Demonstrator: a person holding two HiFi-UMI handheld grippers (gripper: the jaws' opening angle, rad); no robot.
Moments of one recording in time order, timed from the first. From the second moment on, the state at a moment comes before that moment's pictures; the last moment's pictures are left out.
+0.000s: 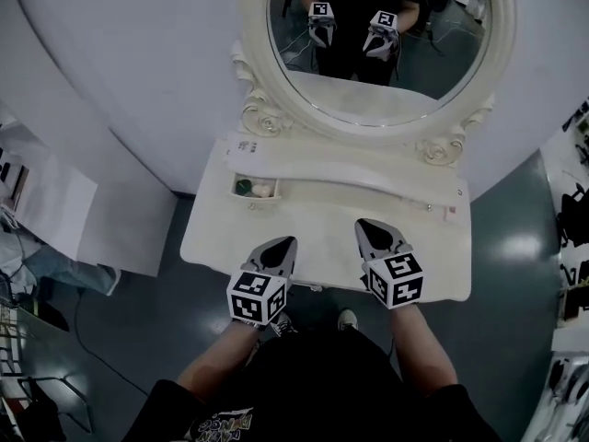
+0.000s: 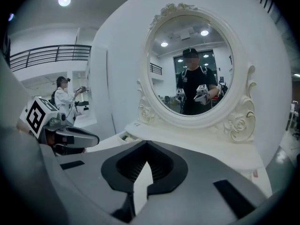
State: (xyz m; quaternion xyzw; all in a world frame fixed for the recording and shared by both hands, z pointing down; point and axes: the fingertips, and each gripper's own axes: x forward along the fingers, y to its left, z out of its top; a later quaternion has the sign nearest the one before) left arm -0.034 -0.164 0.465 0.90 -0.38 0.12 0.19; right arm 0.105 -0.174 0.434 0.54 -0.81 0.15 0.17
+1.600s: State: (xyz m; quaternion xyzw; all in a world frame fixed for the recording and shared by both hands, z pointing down) left arm 0.047 -0.126 0.476 0.88 -0.40 0.14 0.20; right arm 0.151 -0.127 0.465 0.50 -0.84 0.18 0.15
